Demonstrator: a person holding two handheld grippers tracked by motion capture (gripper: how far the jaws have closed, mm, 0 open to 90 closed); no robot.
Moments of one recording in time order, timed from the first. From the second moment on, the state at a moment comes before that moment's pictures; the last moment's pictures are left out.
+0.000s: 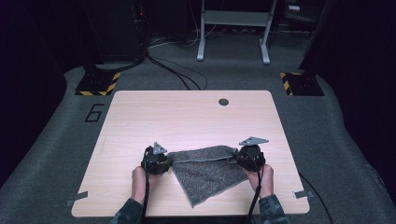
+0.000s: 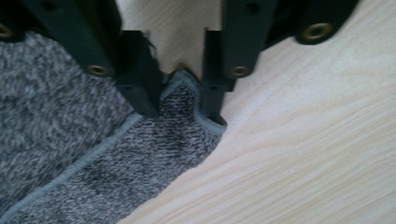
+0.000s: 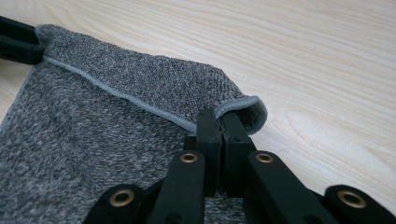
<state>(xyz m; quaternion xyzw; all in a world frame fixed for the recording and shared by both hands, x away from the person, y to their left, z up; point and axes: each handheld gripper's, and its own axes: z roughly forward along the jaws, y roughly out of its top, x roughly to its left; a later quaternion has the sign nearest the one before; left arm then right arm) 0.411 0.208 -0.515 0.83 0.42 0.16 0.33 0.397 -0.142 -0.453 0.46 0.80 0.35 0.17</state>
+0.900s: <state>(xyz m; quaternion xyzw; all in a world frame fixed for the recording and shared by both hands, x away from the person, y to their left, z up) 0.446 0.217 -0.479 0.82 0.41 0.16 0.37 0.427 -0.144 -0.438 0.46 0.80 0.34 0.18</state>
